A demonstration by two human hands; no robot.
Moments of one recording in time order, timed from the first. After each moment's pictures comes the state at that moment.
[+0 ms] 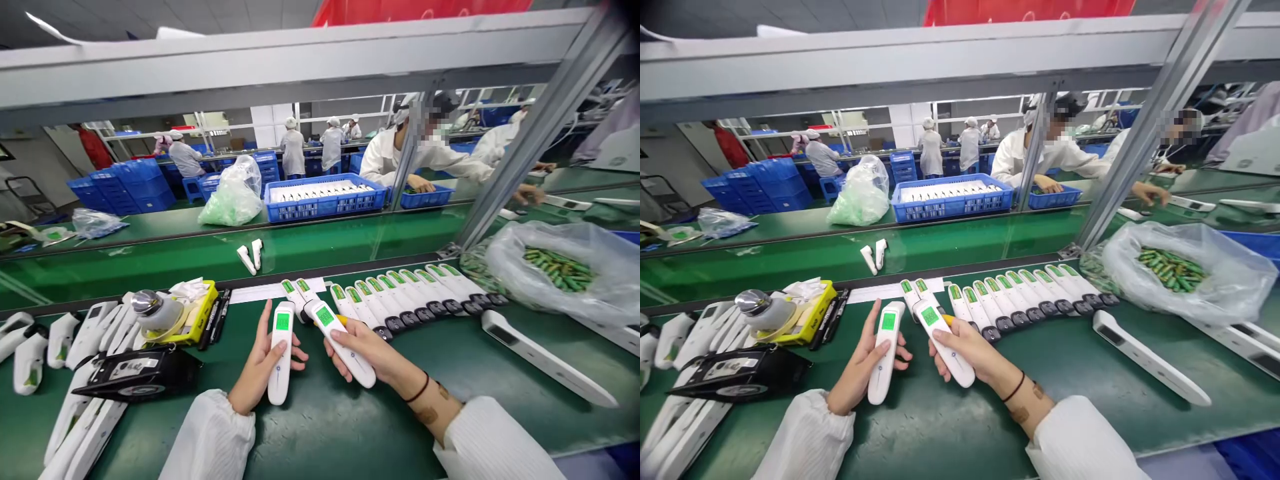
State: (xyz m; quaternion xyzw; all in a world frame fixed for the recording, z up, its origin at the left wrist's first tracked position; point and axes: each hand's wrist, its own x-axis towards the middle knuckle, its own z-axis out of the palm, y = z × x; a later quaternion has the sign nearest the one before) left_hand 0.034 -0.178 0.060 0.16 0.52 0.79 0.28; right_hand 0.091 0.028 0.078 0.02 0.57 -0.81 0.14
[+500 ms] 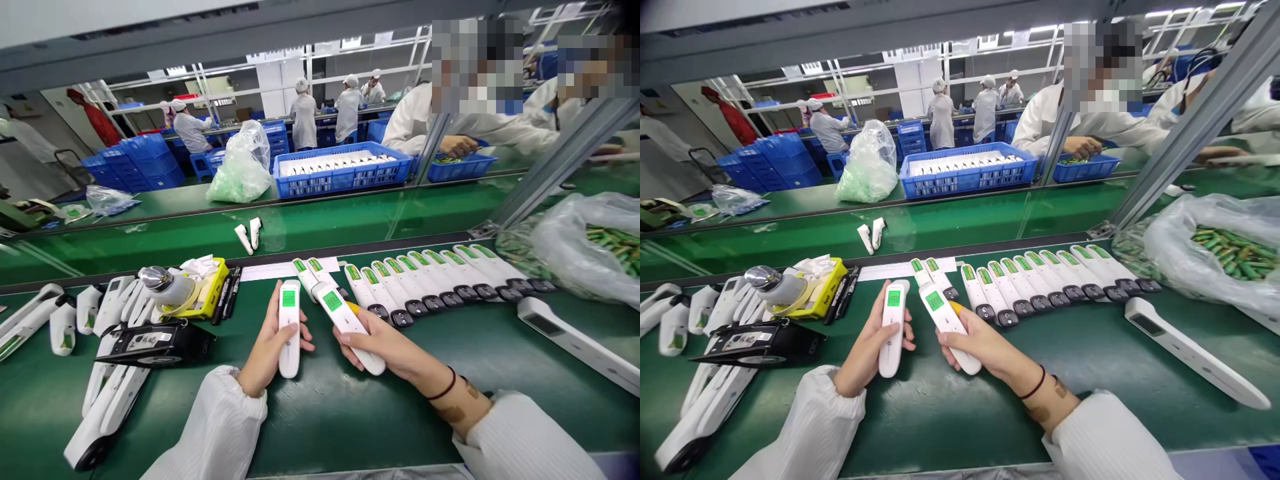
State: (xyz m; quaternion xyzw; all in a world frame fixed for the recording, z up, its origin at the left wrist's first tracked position) left_hand 0.034 -0.179 0.062 0.11 0.51 0.81 0.28; right_hand 0.097 0.018 0.081 0.05 0.58 -0.80 0.17
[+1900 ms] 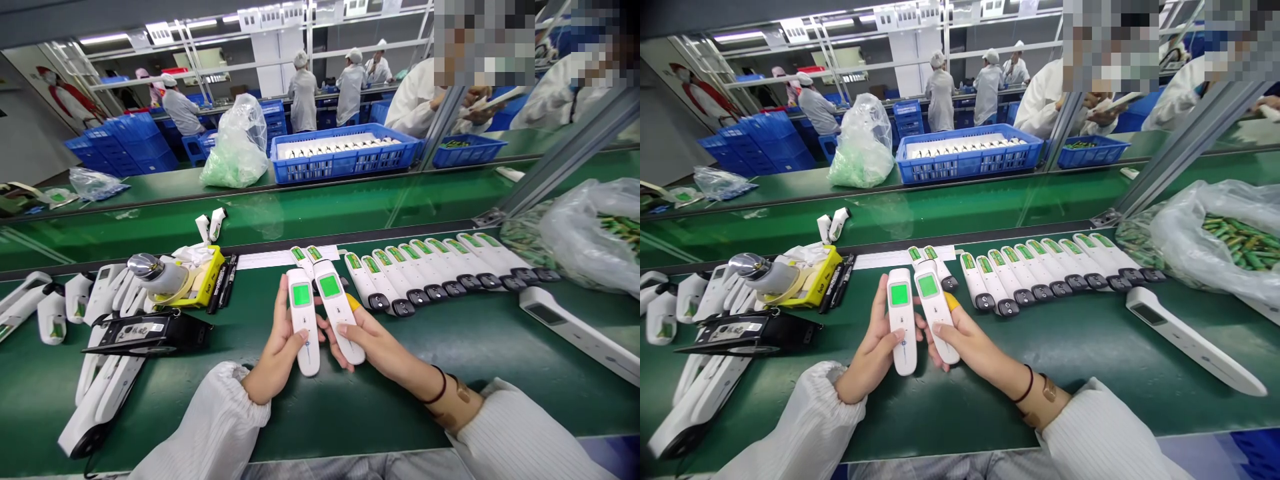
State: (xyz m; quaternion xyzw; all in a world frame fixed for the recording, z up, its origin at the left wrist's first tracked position) left_hand 0.054 -0.174 0.055 0.21 0.50 0.80 0.26; right_hand 0.104 -0.001 0.063 -0.01 0.56 -0.82 0.11
